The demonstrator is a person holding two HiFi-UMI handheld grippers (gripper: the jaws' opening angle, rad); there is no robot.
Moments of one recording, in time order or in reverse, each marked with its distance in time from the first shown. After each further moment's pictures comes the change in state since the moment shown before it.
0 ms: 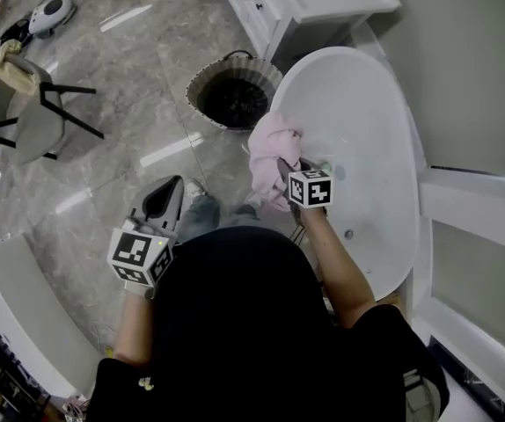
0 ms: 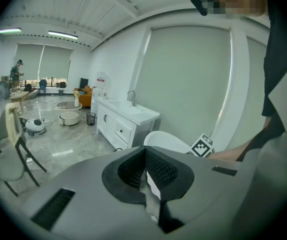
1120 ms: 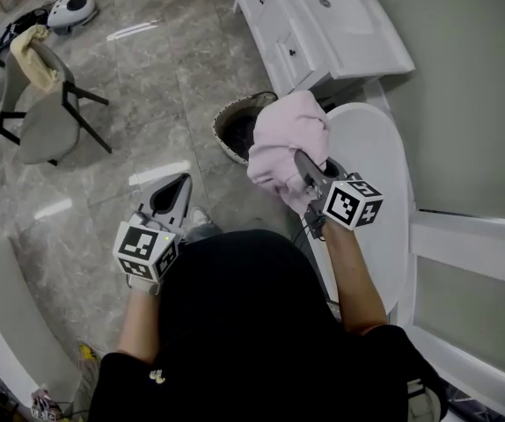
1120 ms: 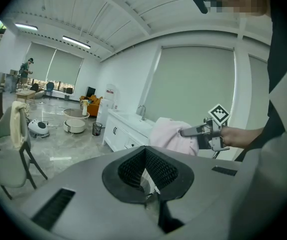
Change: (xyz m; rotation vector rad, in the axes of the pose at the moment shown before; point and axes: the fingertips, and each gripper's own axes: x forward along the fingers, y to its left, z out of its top) left arm -0.058 0.158 0.041 -0.059 -0.164 0.003; right arm -0.061 0.195 0.234 -0.014 -0.336 0.198
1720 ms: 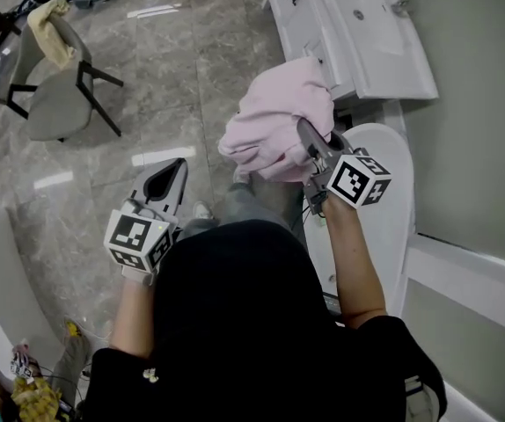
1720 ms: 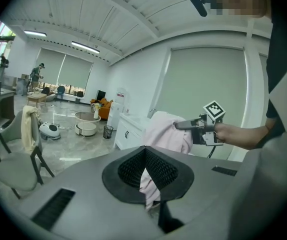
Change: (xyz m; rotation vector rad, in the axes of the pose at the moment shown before) left arm 0.001 0.076 0.030 -0.017 -0.030 0.104; right arm 0.106 0.034 0.080 -0.033 -0.048 0.130
